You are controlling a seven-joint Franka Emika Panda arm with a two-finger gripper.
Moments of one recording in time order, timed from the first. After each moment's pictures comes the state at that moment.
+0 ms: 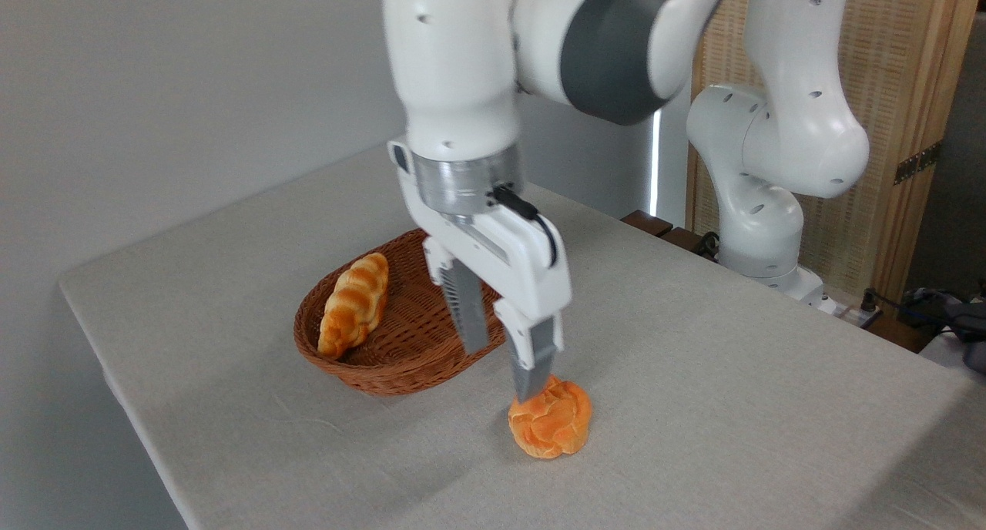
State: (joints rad) arm -0.11 -0.11 0.23 -2.03 -0.02 1.90 1.01
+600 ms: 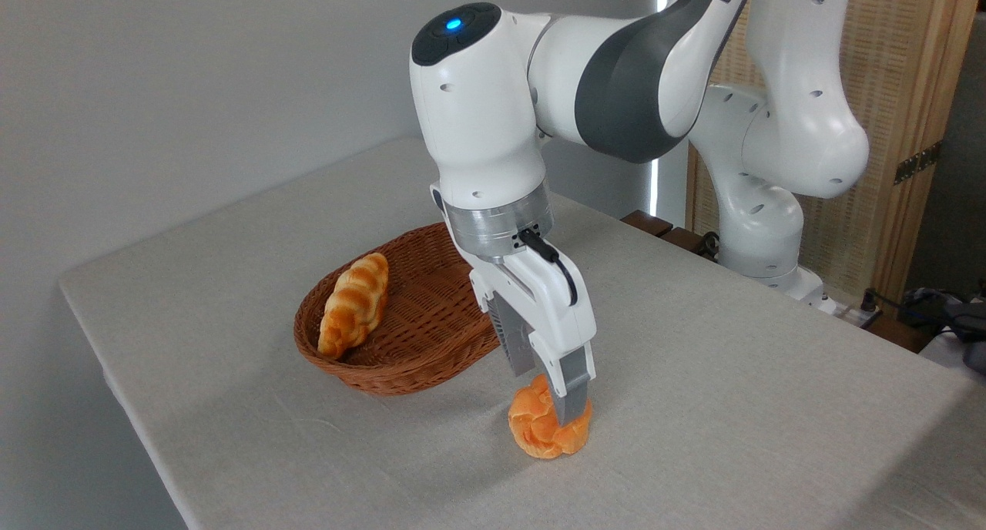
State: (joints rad) arm -0.12 -0.12 0.23 -2.16 0.07 1.95 1.06
